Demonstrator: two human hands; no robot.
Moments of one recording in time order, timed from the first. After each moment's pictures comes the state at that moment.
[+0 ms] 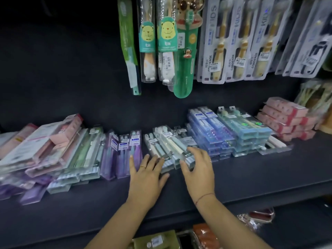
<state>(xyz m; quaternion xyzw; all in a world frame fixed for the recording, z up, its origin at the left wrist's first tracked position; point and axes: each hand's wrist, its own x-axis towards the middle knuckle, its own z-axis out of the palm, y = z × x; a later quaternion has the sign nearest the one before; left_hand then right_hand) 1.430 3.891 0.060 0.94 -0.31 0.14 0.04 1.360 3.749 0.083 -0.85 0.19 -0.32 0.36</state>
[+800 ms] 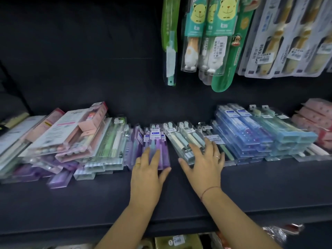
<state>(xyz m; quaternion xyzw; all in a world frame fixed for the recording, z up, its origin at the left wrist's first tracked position) 1.447 3.944 0.051 0.94 -0.20 0.21 0.18 1.413 3.788 0.063 -0.94 0.19 -0.26 0.13</state>
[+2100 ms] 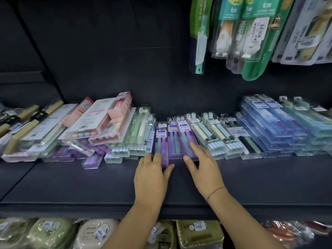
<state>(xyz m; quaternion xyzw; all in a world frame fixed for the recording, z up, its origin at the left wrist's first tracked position) 1.421 3.990 0.056 0.95 -0.11 0.21 0.22 1.397 3.841 0.065 -0.89 0.08 -0.14 0.43</state>
